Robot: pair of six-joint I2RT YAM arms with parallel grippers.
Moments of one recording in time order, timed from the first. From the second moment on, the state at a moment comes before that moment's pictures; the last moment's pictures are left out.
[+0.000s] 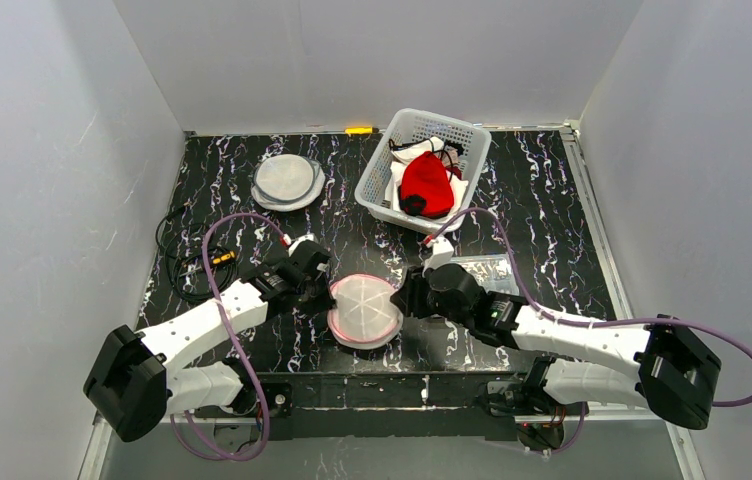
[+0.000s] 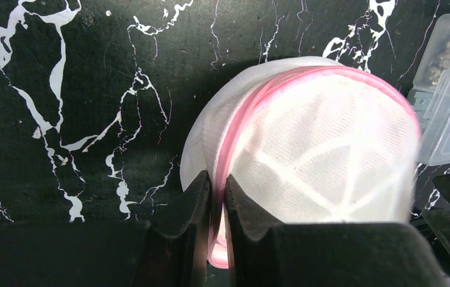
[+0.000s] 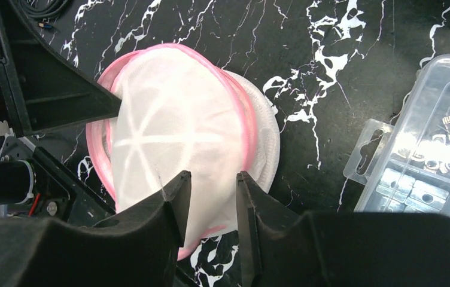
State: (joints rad) left arm -0.72 1.15 0.69 -0.58 -0.11 -0.89; right arm 1.06 1.11 0.54 0.05 0.19 0.67
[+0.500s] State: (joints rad) left arm -0.72 1.15 0.69 -0.55 -0.09 -0.89; right arm 1.06 1.19 0.53 0.10 0.19 0.68
